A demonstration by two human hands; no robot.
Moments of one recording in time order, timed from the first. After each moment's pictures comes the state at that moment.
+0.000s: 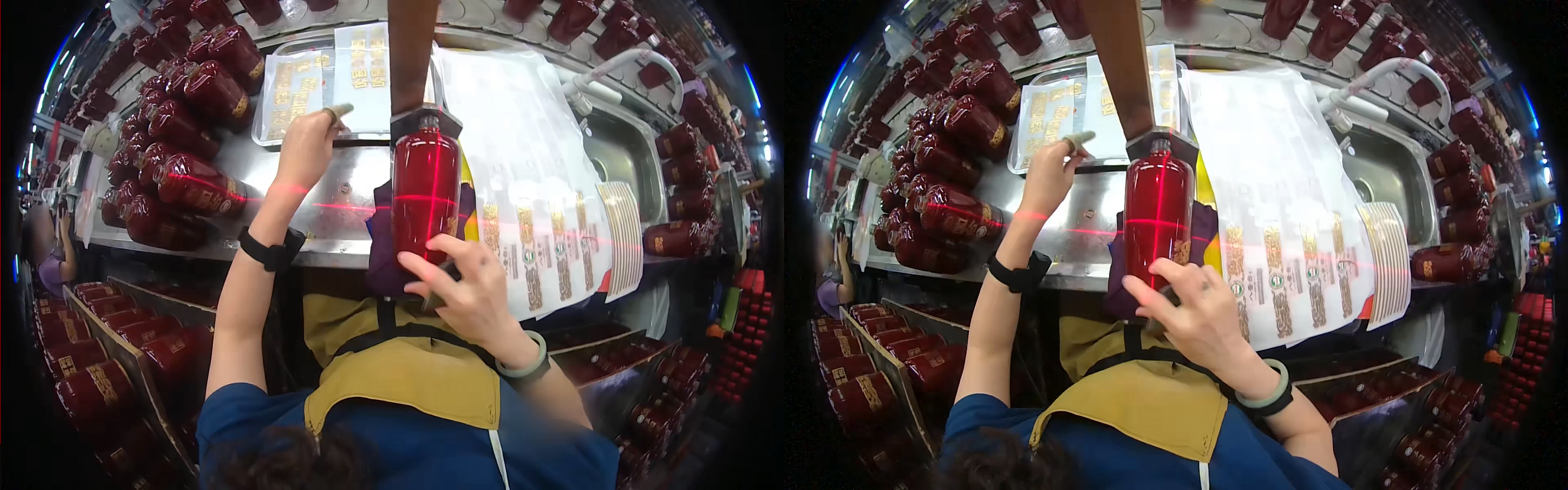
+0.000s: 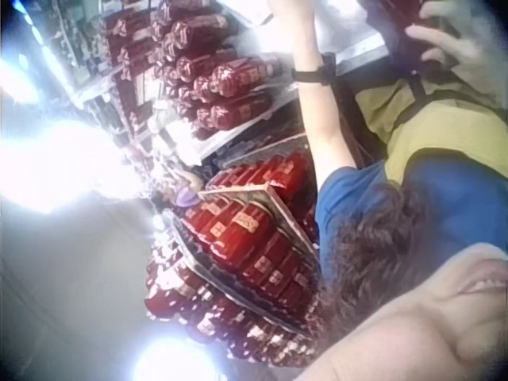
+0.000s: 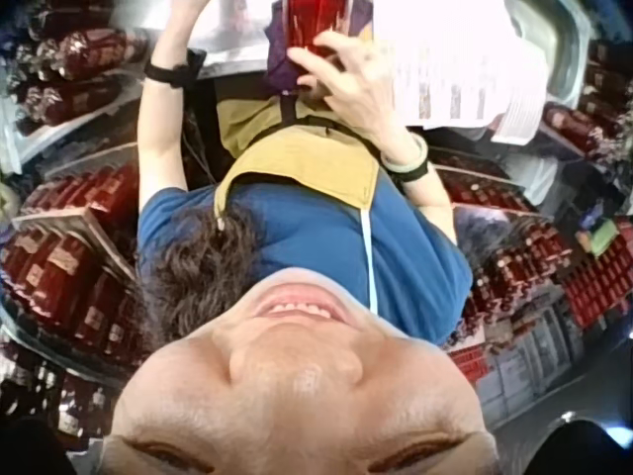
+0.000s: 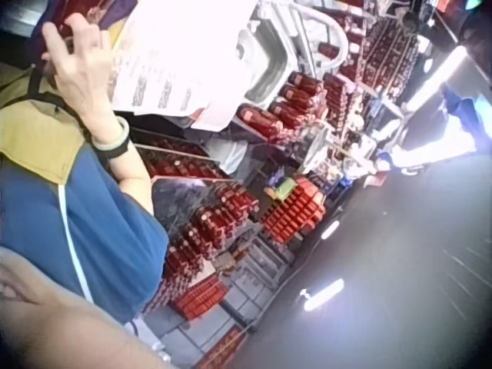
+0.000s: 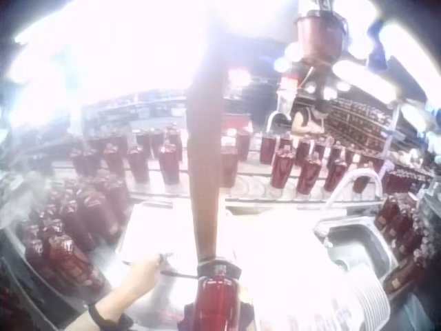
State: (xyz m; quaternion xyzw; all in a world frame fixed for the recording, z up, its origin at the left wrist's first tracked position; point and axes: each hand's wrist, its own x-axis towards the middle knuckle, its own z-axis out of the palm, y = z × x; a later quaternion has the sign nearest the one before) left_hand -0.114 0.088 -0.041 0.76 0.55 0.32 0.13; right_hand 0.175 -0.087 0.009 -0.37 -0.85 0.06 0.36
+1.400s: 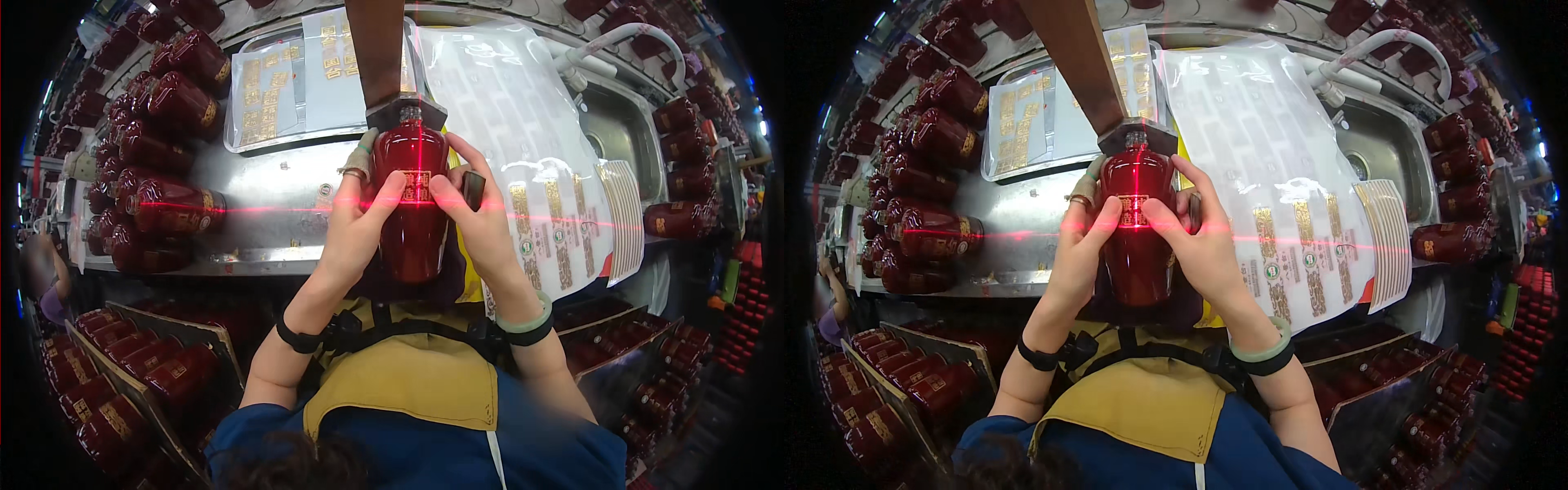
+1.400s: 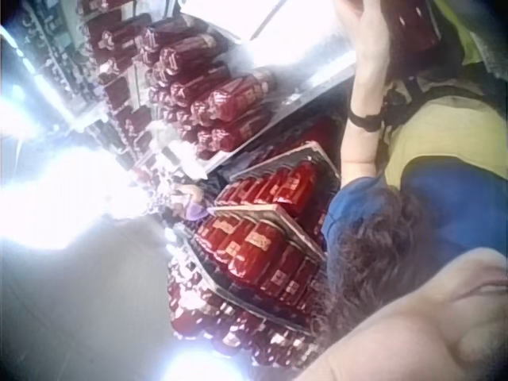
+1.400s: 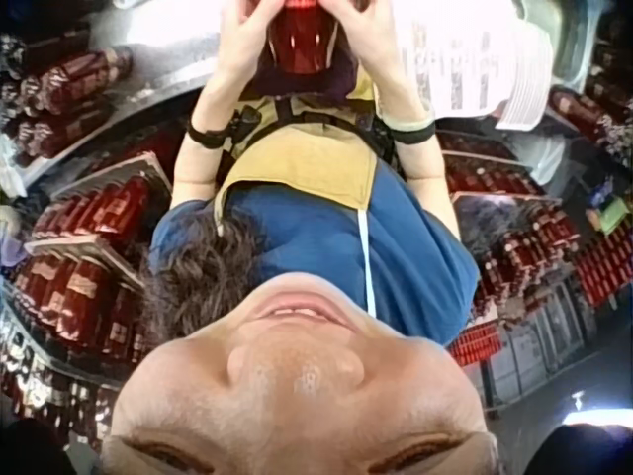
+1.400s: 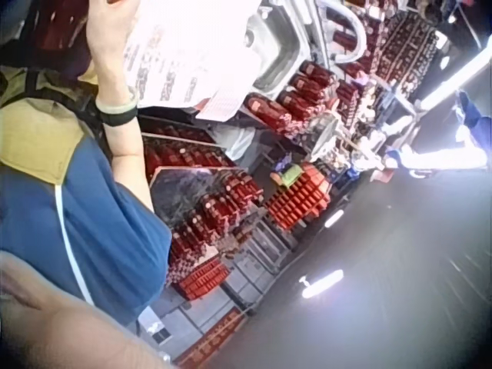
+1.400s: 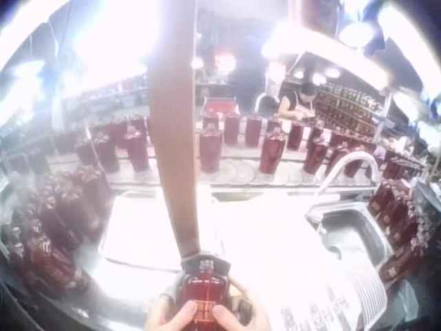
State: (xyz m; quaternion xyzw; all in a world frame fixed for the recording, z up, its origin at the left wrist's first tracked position) left_hand -0.001 -0.015 -0.001 0.40 0.42 0.52 0.63; right_hand 0.170 -0.017 -0.008 -0.49 -0.43 0.56 0.51
